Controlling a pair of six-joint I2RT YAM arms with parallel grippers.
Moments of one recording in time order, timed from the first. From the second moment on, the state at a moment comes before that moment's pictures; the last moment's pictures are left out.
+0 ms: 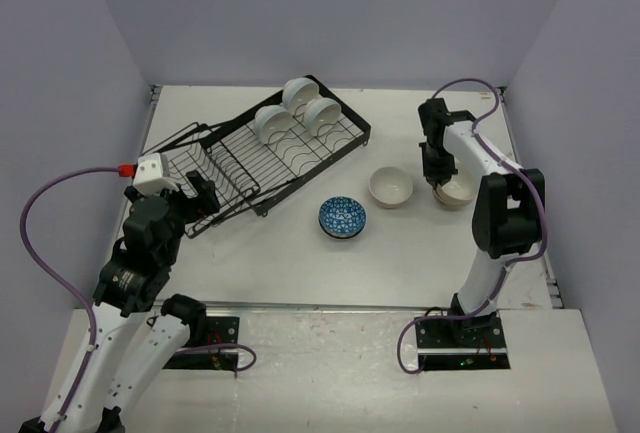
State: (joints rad) left arm -0.34 0.51 0.79 -0.55 -0.40 -0.35; right arm 0.16 1.87 1.49 -1.01 0.27 0.19
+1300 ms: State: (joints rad) left arm -0.34 0.51 0.79 -0.55 -0.40 -0.35; right arm 0.16 1.78 1.45 -0.96 0.27 0.21
